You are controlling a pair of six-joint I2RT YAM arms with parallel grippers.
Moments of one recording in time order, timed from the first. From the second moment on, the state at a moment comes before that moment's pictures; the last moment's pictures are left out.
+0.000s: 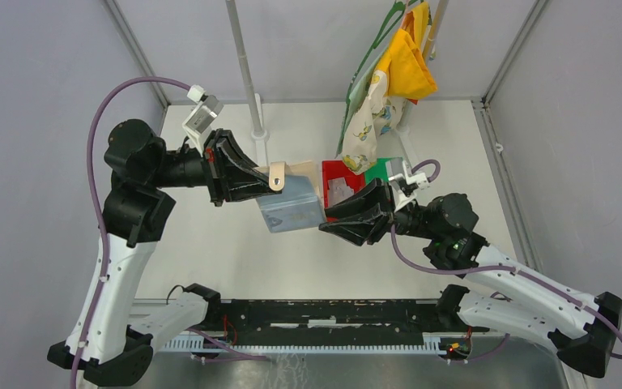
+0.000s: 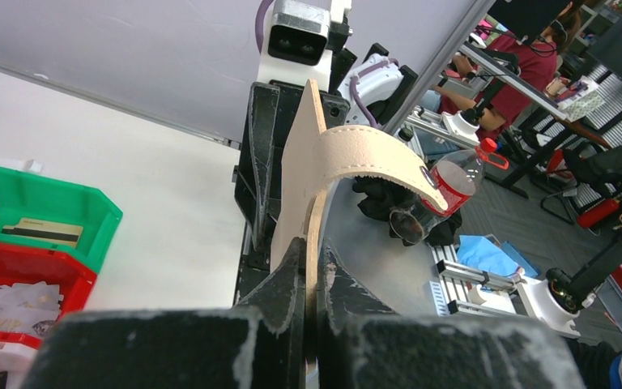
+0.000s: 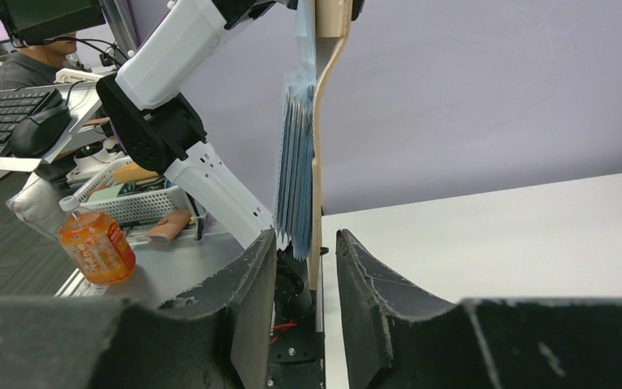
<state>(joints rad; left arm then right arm) -0.36 0.97 1.46 -0.34 1.20 -0.54 0.93 0.86 0.77 0.49 -0.55 0.39</state>
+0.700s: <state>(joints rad) -0.35 0.97 1.46 -0.32 1.21 -0.56 0.93 0.90 0.77 0.57 -0.55 0.44</state>
